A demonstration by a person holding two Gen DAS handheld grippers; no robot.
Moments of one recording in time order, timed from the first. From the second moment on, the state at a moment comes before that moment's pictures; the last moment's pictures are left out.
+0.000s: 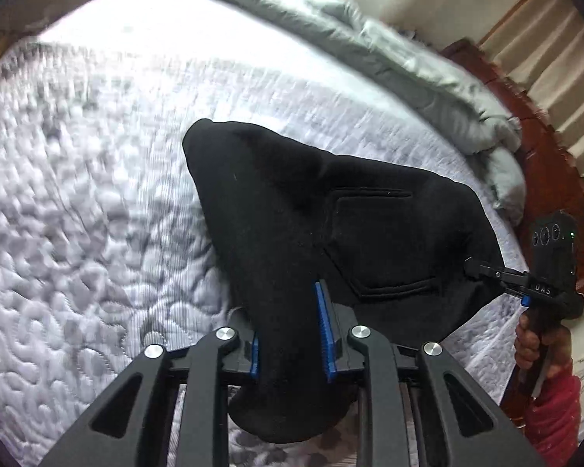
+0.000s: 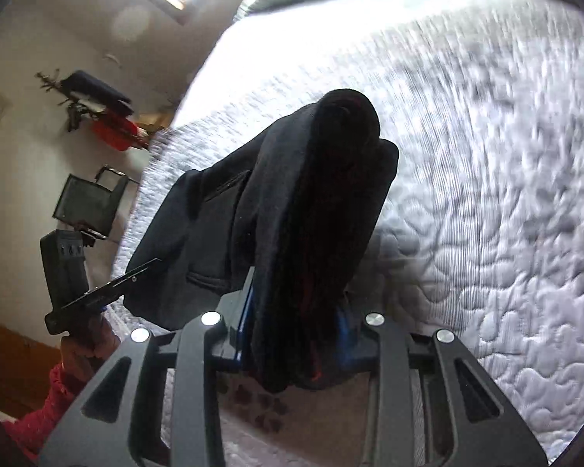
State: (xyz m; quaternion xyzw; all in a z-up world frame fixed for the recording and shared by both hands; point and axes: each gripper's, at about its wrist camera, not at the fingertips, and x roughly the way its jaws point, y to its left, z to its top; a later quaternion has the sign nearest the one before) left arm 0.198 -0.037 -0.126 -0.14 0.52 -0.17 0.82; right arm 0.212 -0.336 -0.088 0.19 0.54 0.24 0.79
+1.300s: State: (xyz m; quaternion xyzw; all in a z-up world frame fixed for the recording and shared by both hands) left arm 0.103 -0.021 -0.113 -0.06 0.51 -0.05 0.85; right arm 0.087 -0.351 -0.083 0.12 0.51 0.07 0.85
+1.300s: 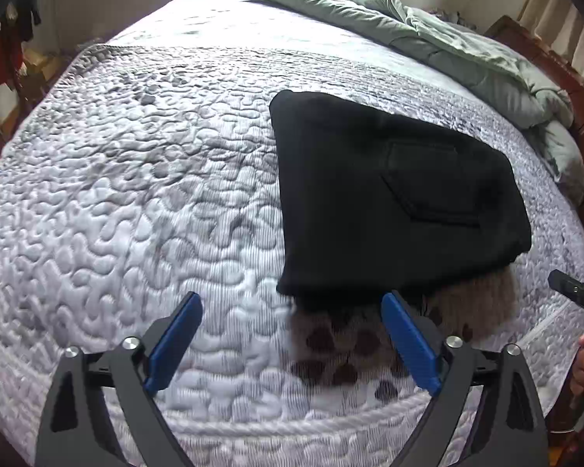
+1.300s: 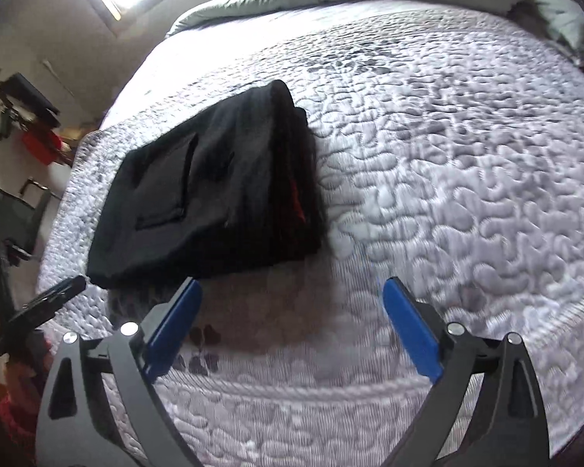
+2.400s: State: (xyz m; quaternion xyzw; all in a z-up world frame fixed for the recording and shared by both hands) left arm 0.019 -0.044 -0.030 -0.01 0.47 -0.03 0.88; right arm 0.029 -0.275 -0.039 0.03 0.51 0.03 0.86
